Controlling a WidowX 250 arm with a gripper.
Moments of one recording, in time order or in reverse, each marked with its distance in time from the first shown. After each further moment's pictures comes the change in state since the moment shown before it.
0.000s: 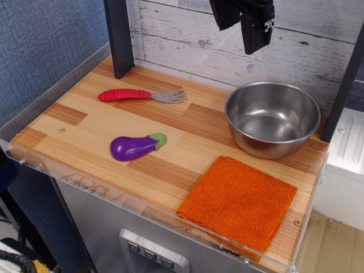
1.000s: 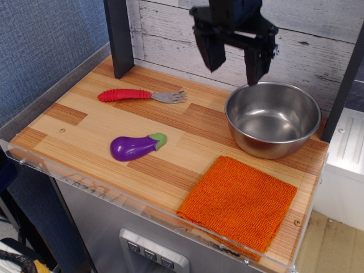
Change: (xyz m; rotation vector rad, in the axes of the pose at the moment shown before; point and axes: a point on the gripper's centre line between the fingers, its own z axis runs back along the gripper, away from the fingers) arm -0.026 -0.021 -0.028 -0.047 0.058 0.420
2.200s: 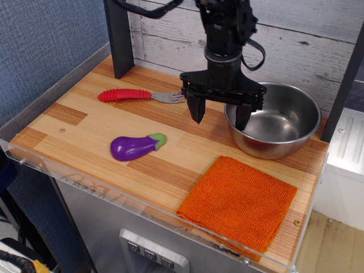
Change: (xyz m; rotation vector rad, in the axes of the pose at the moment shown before) arm -0.015 0.027 -0.079 0.178 0.092 0.382
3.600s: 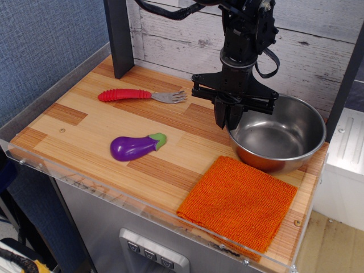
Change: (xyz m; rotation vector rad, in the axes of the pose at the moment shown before) arm -0.003 -0.008 -0.004 0.072 0.013 -0.051
